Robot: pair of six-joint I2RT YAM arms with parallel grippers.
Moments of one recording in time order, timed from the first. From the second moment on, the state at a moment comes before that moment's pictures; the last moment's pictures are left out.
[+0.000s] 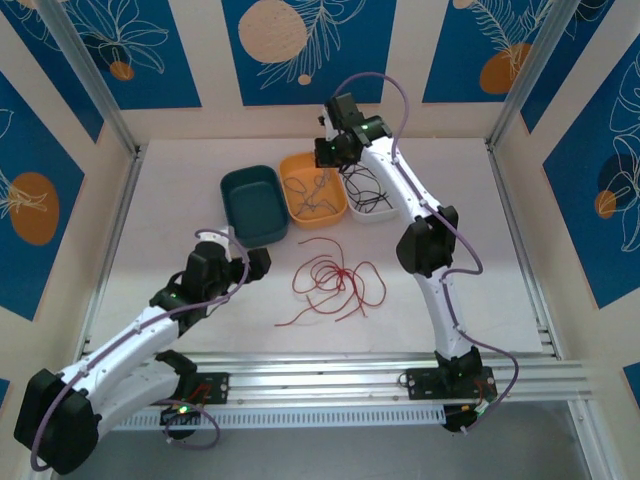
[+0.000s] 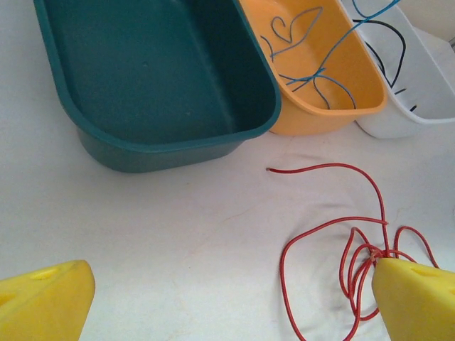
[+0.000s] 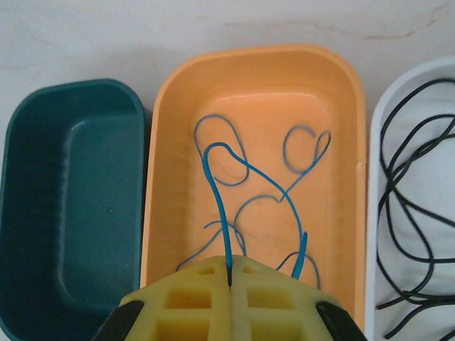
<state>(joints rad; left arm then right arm) -0.51 0.90 0.47 -0.13 -0.07 -0.58 0.47 2.38 2.54 -1.10 -0.12 0.31</state>
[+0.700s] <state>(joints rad) -0.51 0.91 0.49 -0.13 -0.05 -0.58 0.50 2.48 2.55 -1.16 -0.13 0.32</state>
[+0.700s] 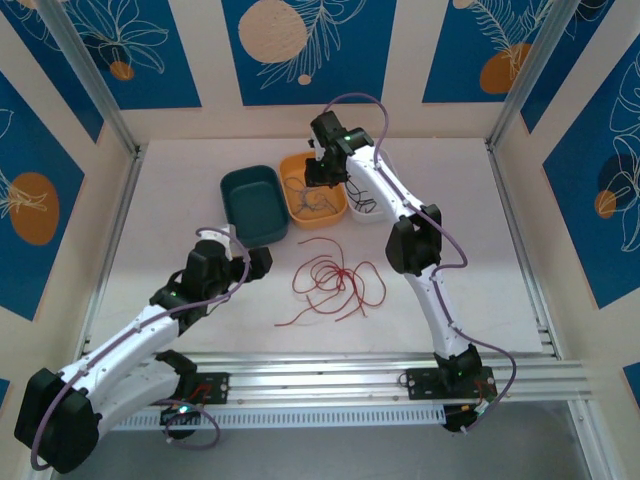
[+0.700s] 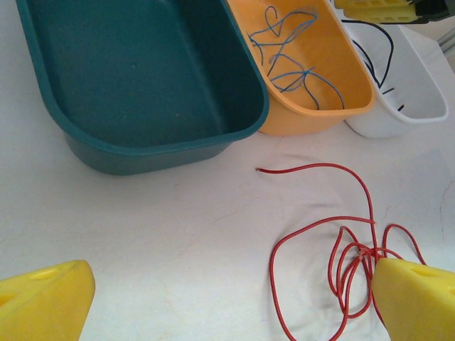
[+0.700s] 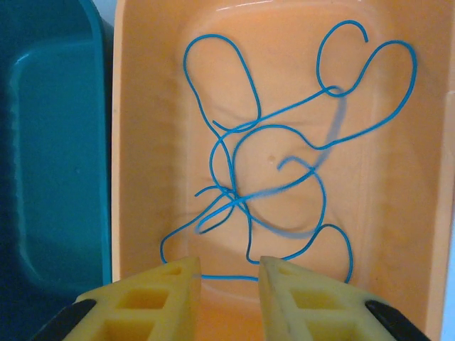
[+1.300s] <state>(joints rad) -0.51 0.93 0.51 -0.13 -0.03 -0.59 0.51 2.13 2.22 -1.05 -0.05 0.33</state>
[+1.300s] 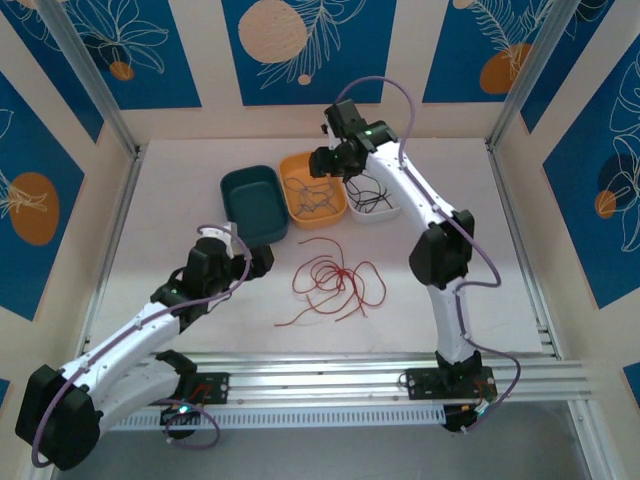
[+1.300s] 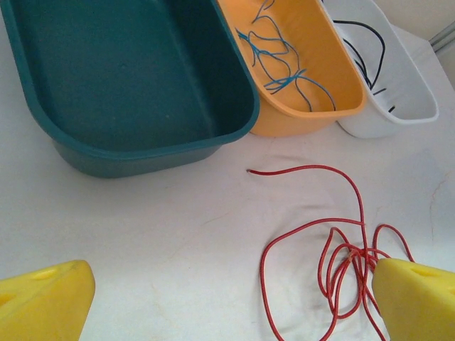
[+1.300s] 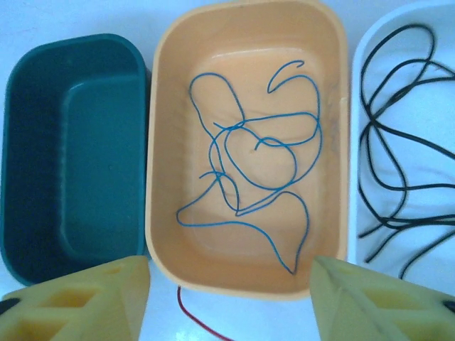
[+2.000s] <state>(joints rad) -0.59 1.15 0.62 -0.13 0.03 -0.57 0.48 1.40 1.24 -0.83 0.11 0.61</state>
